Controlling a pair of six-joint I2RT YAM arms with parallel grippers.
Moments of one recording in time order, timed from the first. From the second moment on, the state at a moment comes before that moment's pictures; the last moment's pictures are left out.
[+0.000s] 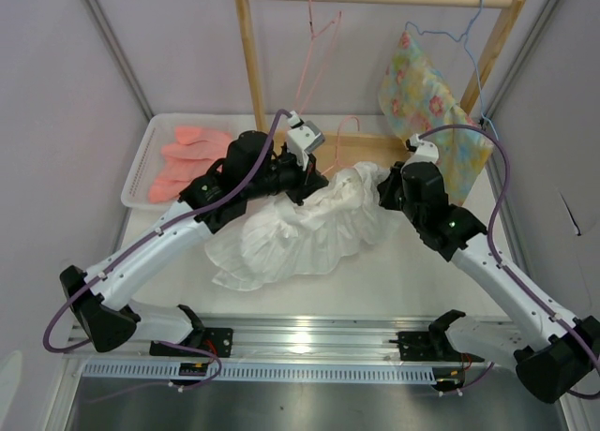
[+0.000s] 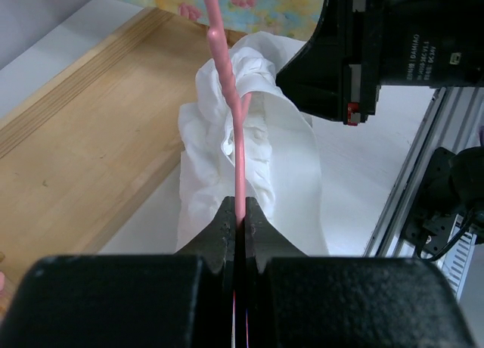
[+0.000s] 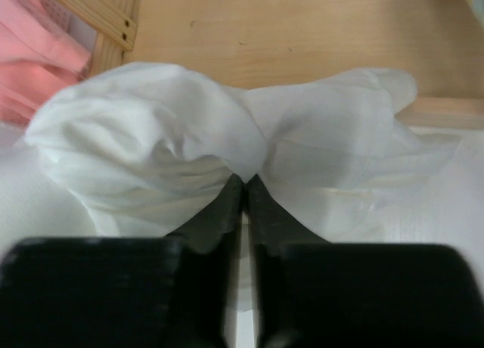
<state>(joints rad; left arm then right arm) -0.79 1.31 1.39 -0.40 0.24 -0.04 0.58 1.06 1.02 -0.40 0.30 0.49</state>
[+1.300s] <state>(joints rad) -0.92 1.91 2.37 -0.50 -0.49 -0.04 0.32 0.77 1.35 -0.67 0.23 0.57</state>
